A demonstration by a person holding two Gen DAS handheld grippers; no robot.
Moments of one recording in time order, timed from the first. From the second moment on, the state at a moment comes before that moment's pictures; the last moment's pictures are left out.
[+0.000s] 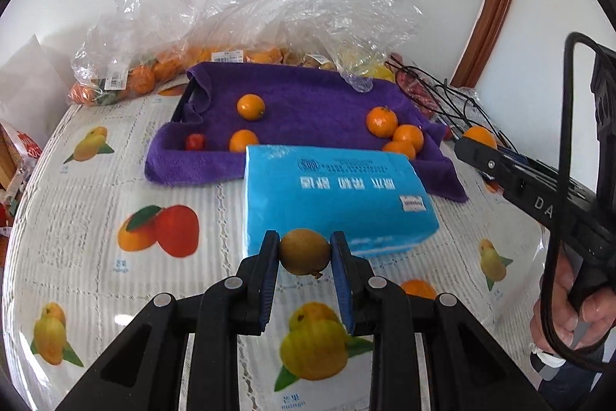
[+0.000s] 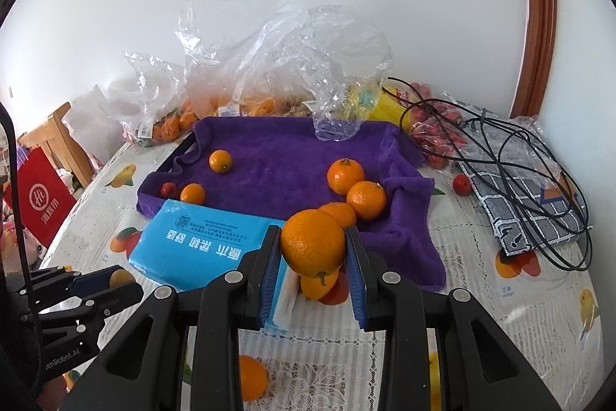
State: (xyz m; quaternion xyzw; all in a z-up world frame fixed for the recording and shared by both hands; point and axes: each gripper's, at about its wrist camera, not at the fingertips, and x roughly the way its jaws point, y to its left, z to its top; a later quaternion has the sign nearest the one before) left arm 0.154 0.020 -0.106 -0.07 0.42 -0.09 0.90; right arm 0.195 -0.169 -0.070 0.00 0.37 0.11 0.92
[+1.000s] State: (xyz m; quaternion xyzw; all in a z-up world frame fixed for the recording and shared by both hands) left arm 0.286 0.062 -0.111 -0.12 0.38 -0.05 0.92; right arm 0.296 -0.151 -0.086 0.02 0.36 0.11 0.93
